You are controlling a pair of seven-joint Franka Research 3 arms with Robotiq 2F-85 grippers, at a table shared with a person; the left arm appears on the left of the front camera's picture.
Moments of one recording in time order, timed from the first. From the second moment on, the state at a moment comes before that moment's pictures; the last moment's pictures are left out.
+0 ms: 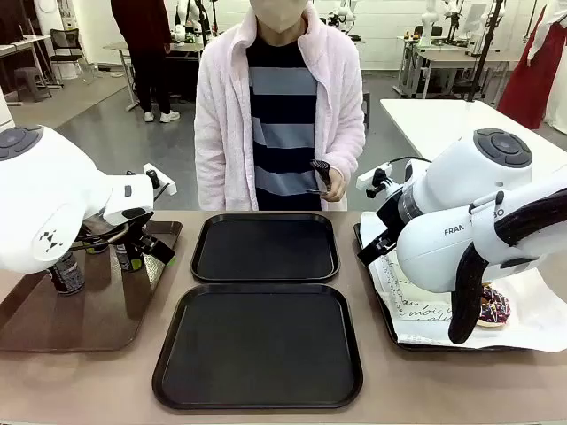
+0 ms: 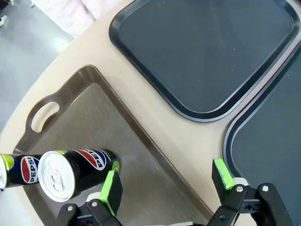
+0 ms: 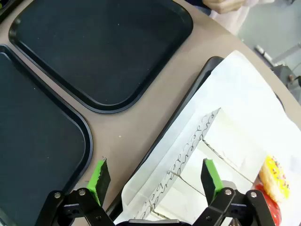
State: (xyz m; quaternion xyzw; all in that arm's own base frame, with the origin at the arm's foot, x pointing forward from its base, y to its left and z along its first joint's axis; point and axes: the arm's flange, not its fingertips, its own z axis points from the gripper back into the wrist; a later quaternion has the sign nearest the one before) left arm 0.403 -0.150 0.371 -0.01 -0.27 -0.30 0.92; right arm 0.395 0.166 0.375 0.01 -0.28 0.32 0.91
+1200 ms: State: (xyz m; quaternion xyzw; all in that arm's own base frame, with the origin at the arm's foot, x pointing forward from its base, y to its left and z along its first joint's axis) left arm 0.402 -0.149 0.377 -0.01 -0.26 -0.30 0.92; right arm 0.378 0.178 0.393 0.00 -0.25 0.35 0.90
